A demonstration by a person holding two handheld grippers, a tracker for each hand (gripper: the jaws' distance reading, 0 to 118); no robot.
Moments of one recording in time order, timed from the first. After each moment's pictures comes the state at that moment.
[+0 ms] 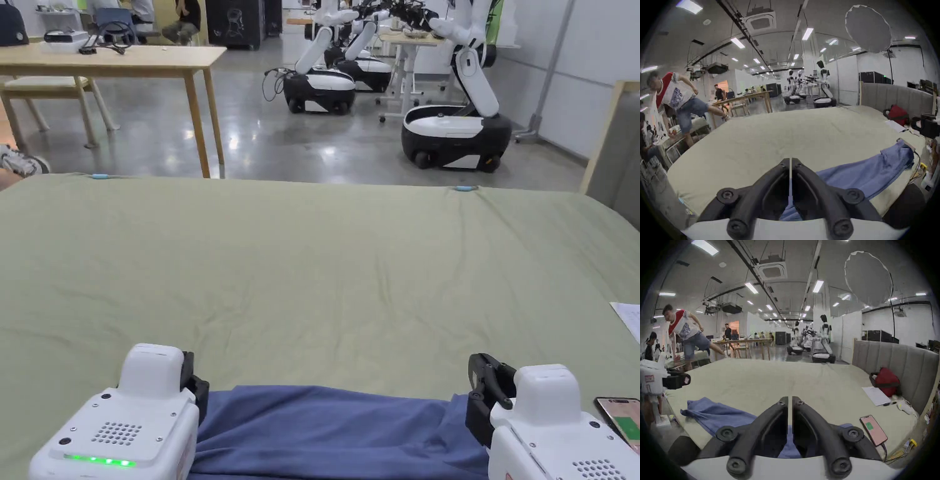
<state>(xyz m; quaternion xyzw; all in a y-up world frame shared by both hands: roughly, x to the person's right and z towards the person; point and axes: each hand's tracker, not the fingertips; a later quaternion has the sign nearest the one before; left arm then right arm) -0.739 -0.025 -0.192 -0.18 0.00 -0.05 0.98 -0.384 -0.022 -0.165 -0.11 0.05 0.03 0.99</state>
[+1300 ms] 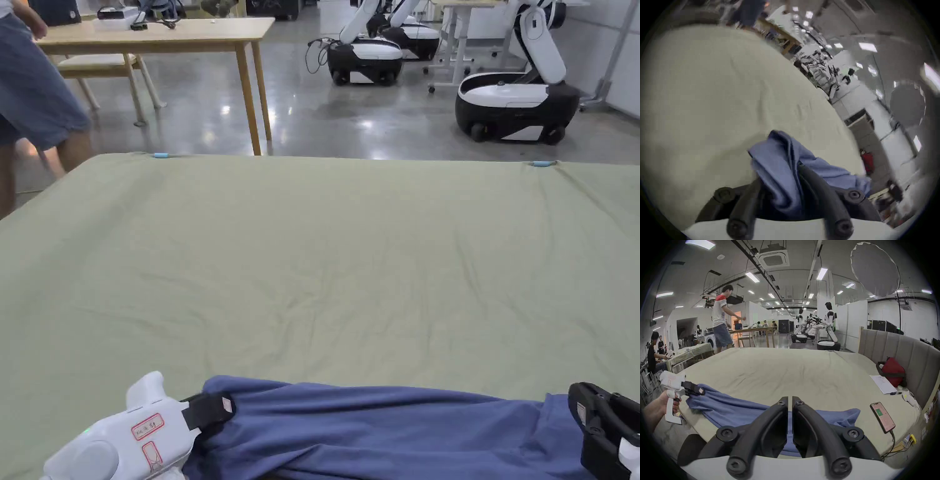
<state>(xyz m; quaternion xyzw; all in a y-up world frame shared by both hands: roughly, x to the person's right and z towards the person) -0.914 -0.104 -0.248 -0.34 -0.07 0.32 0.88 -0.425 -0.027 -0.164 -0.18 0.07 0.02 0.98</state>
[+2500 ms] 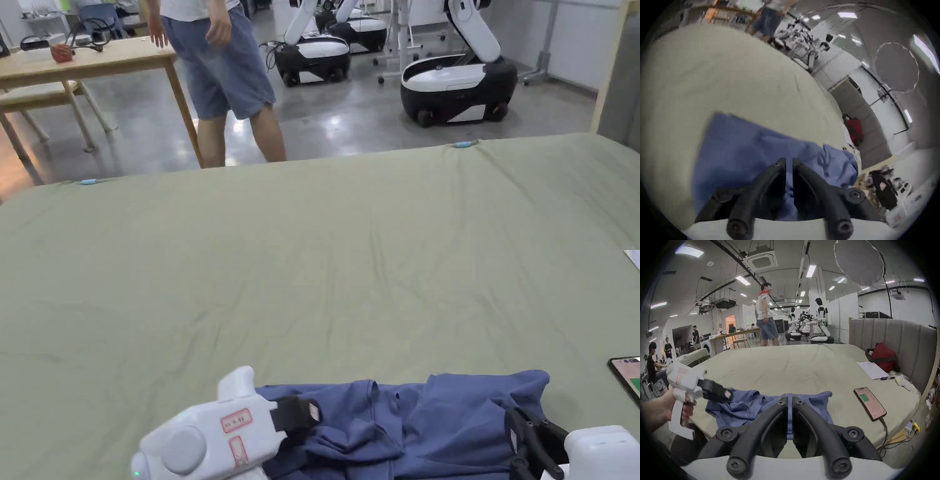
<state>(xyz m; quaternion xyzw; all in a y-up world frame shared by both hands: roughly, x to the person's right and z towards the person) -0.658 -0.113 -0.282 -0.44 -0.21 0.31 0.82 -0.326 -0.057 -0.128 -0.19 0.05 -0.02 0.98</state>
